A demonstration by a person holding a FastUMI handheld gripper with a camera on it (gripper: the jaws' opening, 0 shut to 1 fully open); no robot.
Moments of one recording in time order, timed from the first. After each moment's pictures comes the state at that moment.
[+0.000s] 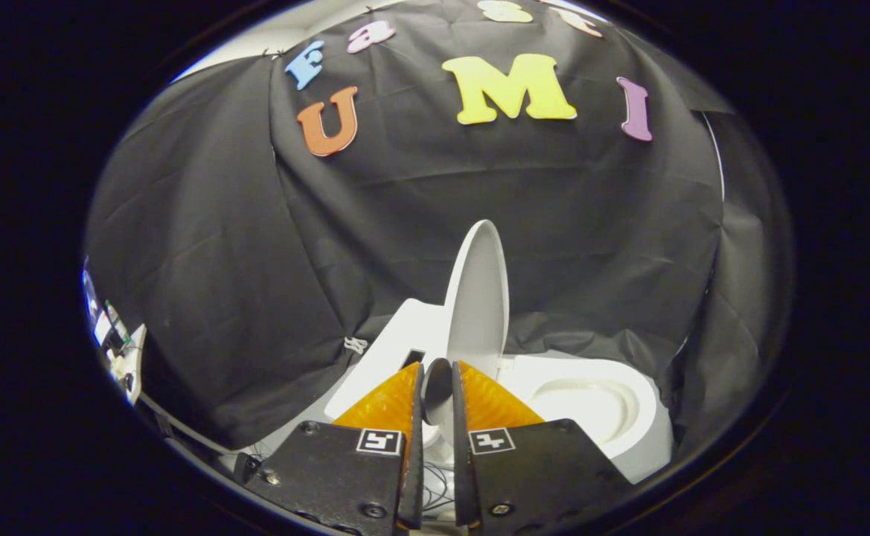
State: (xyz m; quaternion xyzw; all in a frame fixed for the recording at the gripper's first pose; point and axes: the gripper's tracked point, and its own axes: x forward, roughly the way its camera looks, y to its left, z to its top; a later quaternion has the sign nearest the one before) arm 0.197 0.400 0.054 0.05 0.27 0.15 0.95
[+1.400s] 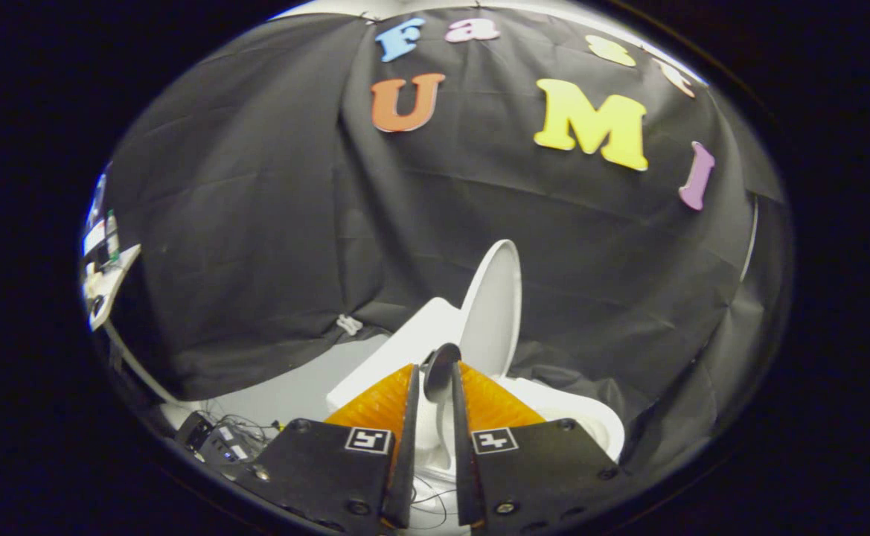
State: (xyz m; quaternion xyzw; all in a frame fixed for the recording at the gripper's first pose) arm 0.171 0.471 0.052 -0.10 0.24 0.21 0.94
